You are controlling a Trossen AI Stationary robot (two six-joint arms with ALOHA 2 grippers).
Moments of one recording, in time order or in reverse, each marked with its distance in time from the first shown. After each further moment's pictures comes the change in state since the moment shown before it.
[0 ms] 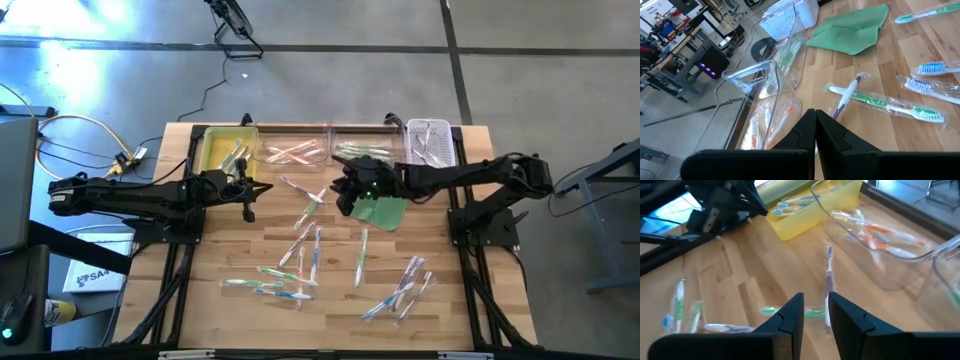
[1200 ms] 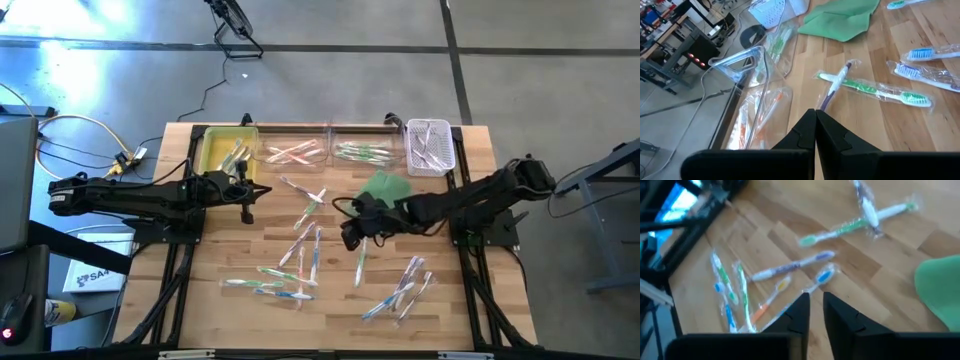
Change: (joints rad) left arm 0.000 0.001 0.000 -0.066 0.013 -0.027; right arm 0.308 0.002 0.000 -0.198 0.146 0.582
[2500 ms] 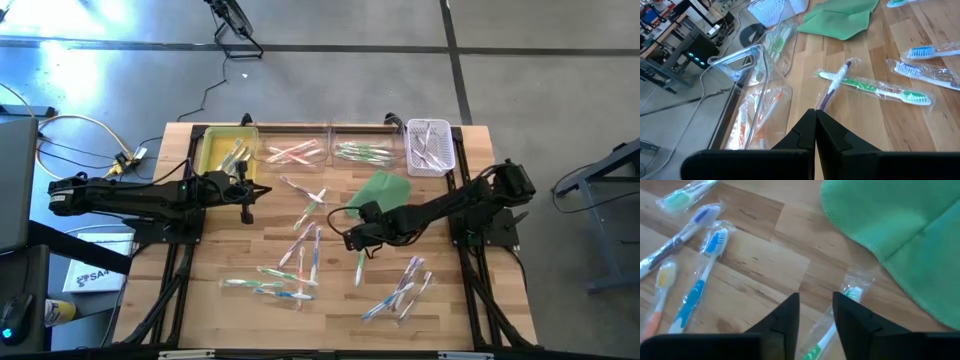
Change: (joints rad) left arm 0.000 0.000 0.000 -0.006 -0.001 0.000; right arm 0.011 0.179 0.001 -0.280 -0.004 0.395
